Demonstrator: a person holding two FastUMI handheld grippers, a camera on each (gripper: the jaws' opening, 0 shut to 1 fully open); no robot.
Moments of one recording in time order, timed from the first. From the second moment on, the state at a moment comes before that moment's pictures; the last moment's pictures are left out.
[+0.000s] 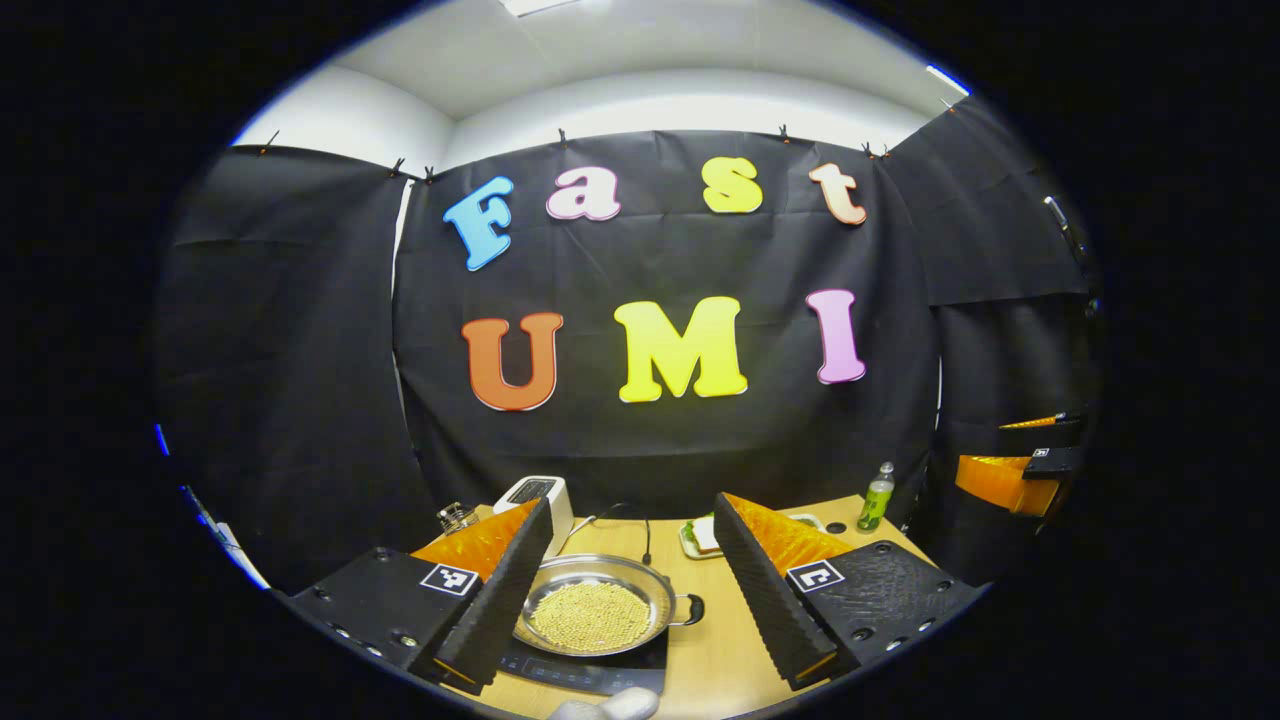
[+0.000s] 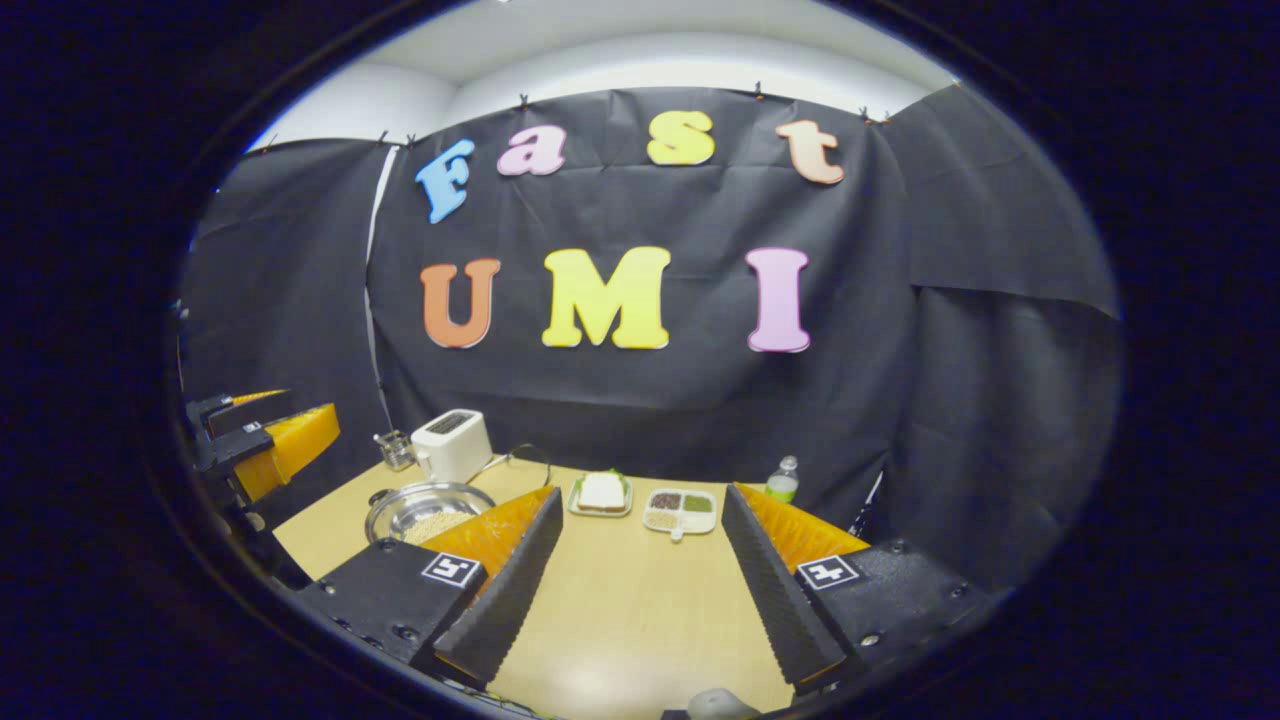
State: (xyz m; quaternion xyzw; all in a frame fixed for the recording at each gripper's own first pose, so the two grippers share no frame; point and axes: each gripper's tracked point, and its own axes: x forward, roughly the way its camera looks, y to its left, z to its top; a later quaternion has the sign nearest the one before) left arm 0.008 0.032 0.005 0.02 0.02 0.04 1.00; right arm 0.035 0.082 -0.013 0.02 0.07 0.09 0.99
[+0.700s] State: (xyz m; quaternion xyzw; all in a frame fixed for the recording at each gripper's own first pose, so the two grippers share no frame) left arm -0.012 -0.029 0.044 -0.01 0.00 0.02 1.00; right arm 0.008 0.000 0.043 0.03 -0.01 0.05 1.00
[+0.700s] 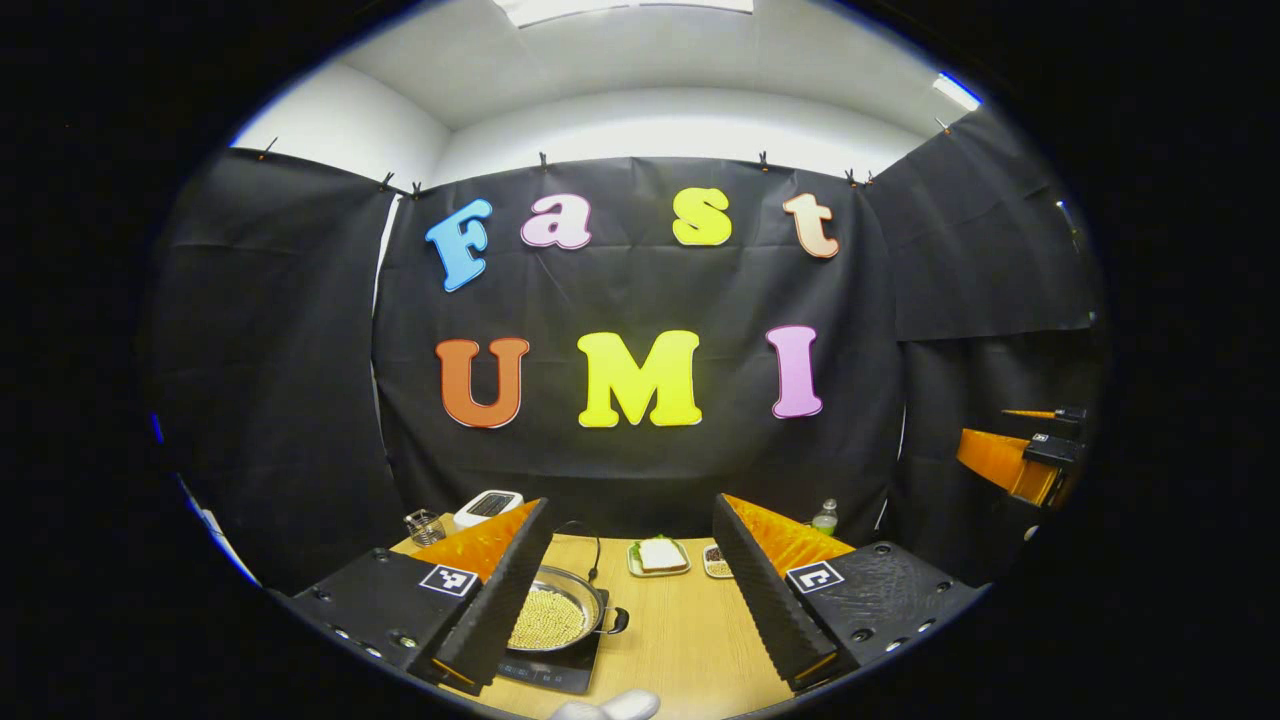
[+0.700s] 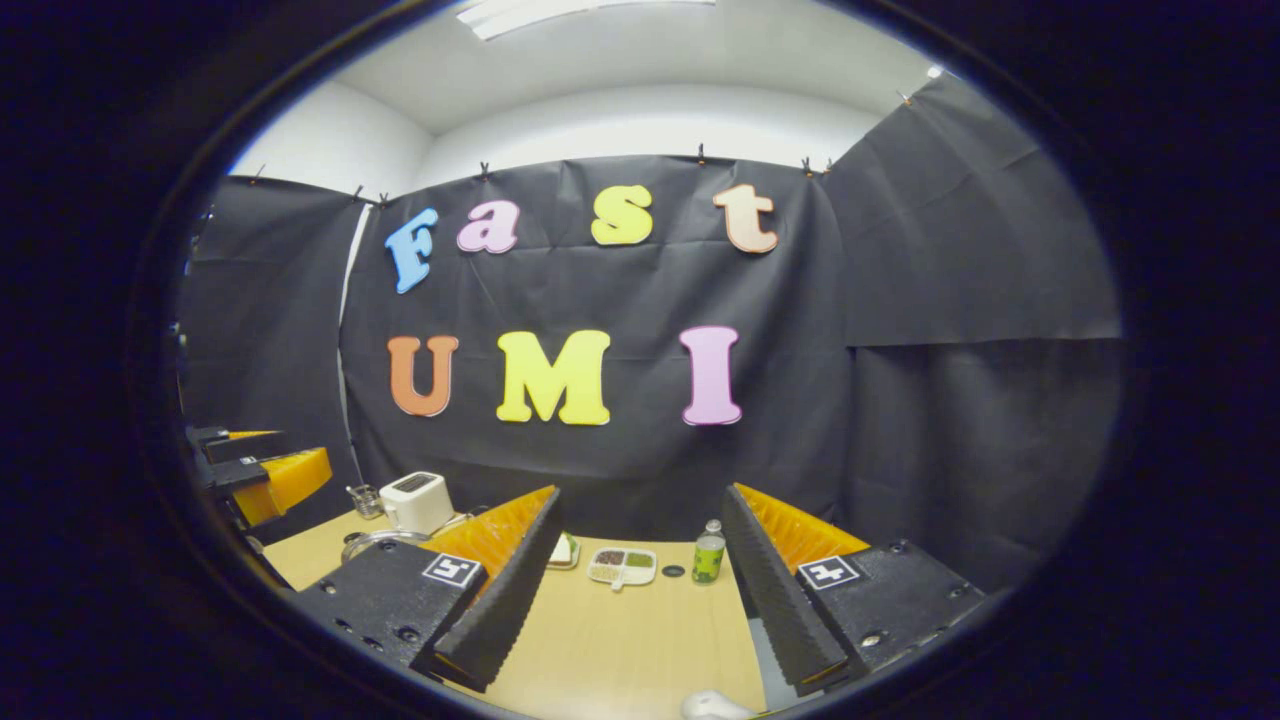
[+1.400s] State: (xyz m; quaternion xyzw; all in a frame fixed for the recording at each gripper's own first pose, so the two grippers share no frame) left arm -0.004 -0.033 0.050 0.00 0.00 0.02 1.00; right arm 0.016 -0.016 0.036 0.04 0.00 0.04 1.00
